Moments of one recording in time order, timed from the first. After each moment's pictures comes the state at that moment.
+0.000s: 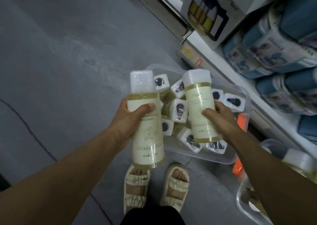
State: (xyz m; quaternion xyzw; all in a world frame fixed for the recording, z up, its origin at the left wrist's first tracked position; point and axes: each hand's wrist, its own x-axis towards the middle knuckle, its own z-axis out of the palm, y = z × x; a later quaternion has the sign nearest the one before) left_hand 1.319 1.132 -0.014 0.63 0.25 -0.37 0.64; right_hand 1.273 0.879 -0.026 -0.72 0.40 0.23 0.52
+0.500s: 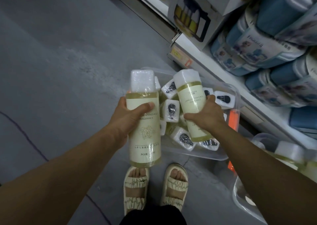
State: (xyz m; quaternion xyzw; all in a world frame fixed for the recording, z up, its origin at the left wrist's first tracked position) left_hand 1.322 1.107 0.004 0.67 0.23 -0.35 0.61; right_hand 1.282 0.889 -0.019 -0.85 0.36 0.25 0.31
